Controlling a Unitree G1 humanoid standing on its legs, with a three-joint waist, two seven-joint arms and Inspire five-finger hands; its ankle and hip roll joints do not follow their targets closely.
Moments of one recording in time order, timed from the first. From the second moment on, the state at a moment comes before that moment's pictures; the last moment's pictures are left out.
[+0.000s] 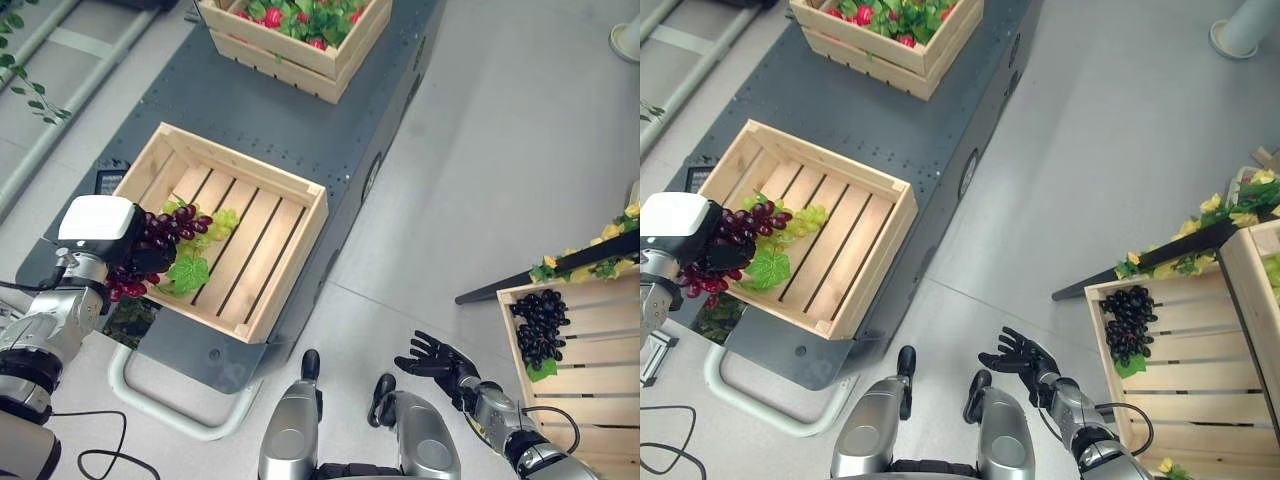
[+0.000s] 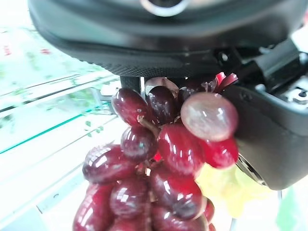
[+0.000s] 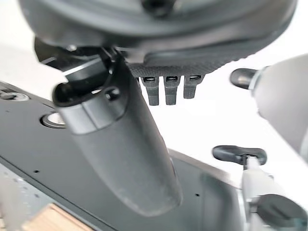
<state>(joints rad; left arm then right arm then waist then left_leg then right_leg) -0.48 1.05 -0.40 0.80 0.41 -0.17 0.39 -0.24 -0.32 0.28 1.09 0.68 -0.14 0.29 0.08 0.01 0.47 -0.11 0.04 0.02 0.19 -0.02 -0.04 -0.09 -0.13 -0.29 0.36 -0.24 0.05</state>
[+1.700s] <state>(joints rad) -0.46 0.79 -0.18 0.44 -0.56 -0.18 0.08 -0.15 -0.26 0.32 0.47 0.66 -0.28 -0.07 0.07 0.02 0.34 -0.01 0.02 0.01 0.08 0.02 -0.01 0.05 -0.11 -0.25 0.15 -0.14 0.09</state>
